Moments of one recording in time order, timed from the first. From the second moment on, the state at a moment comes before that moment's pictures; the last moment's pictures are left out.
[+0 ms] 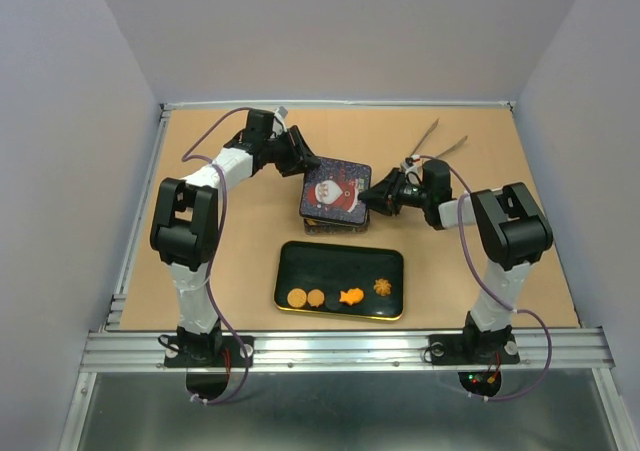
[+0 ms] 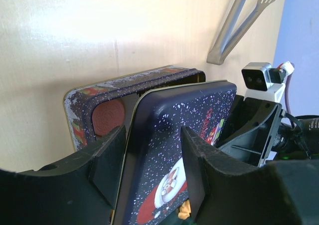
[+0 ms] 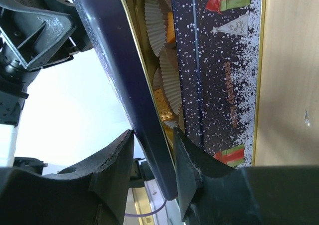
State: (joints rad) left arm -0.30 1.93 1.42 -0.20 0.49 -0.71; right arm 0.22 1.91 0.81 0.67 -0.85 1.19
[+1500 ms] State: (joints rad) left arm -0.31 1.93 1.34 -0.24 0.46 -0.70; right arm 0.22 1.81 0.98 0.16 -0.70 0.93
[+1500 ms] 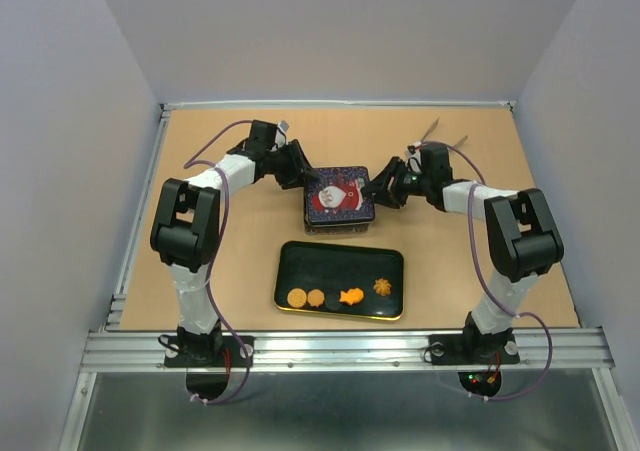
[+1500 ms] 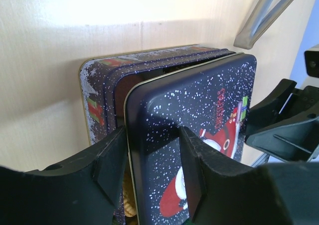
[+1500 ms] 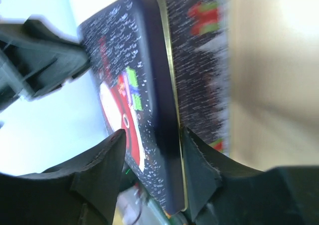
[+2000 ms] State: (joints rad) left arm -0.31 1.92 1.33 -0.25 0.45 -0.69; right arm 0.25 1.78 1.07 -0.07 -0.58 0.83
